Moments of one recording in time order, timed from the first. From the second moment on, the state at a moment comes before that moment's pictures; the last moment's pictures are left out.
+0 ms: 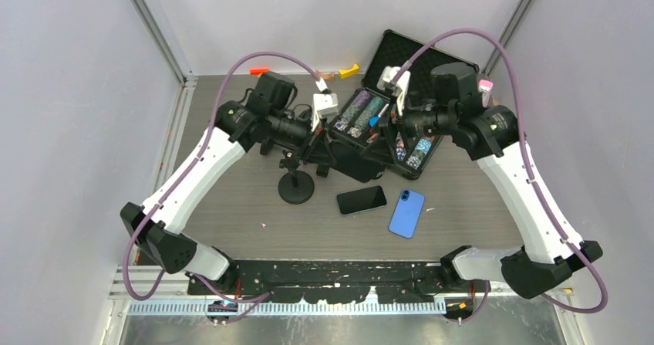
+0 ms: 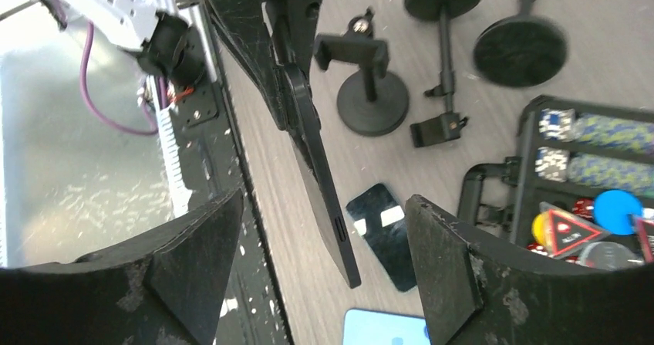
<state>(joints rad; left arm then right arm) -0.60 1.45 1.63 -0.90 0.88 0.30 0.46 1.27 1.67 -0.96 -0.73 -0.23</state>
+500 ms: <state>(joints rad) -0.65 1.46 1.63 -0.99 0.83 0.40 0.55 1.30 1.45 -0.92 -0.80 -0.25</state>
